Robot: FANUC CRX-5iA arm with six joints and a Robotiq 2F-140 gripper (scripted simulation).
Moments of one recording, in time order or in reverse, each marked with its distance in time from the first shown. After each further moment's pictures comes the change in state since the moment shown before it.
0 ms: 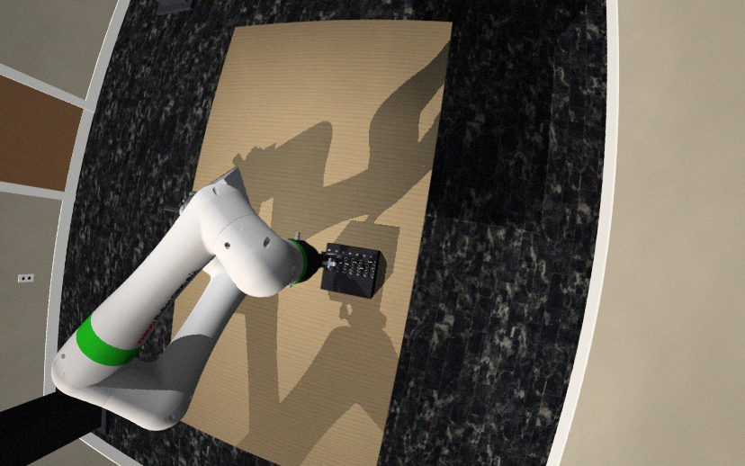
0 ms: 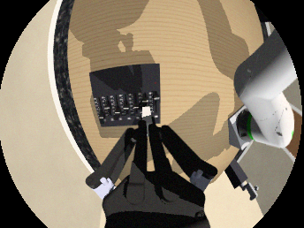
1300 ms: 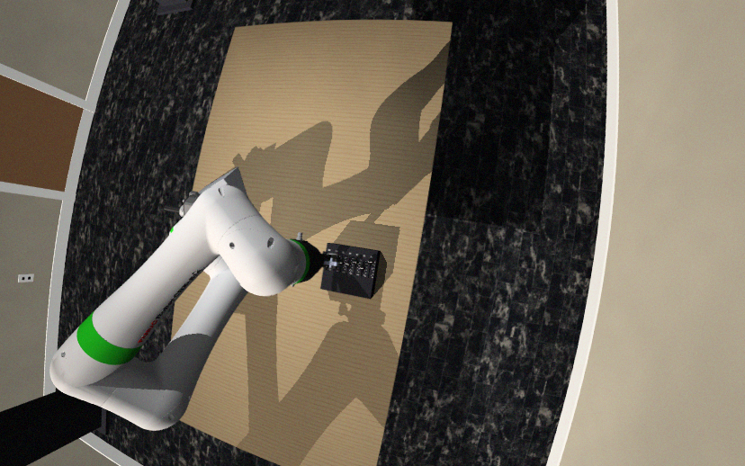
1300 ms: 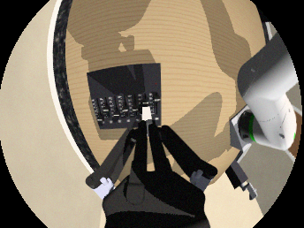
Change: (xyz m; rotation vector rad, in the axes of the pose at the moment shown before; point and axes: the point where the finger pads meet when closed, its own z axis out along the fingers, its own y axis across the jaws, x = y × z) arm 0.000 0.000 0.011 0.000 0.000 0.000
